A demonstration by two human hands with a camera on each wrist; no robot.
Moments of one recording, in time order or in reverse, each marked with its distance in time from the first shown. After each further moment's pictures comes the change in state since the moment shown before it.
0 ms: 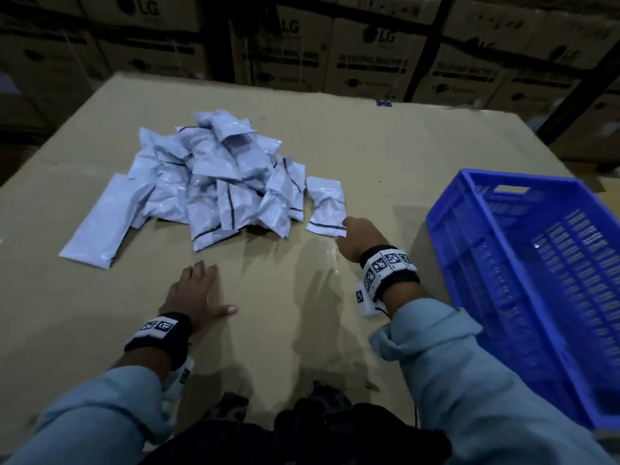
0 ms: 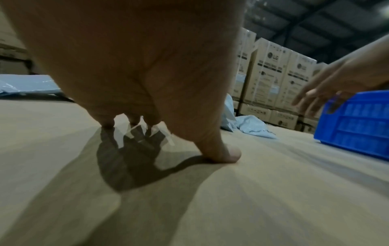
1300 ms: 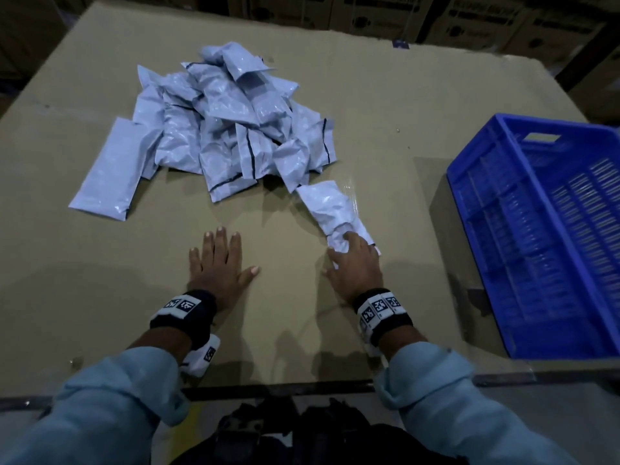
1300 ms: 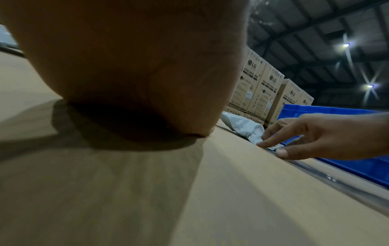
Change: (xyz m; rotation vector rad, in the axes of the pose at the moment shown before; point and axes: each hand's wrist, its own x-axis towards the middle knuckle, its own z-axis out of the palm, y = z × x) left_hand -0.043 -0.003 0.044 -0.012 -0.017 0.062; right_hand -0.105 -0.013 0.156 -0.270 0.263 -0.188
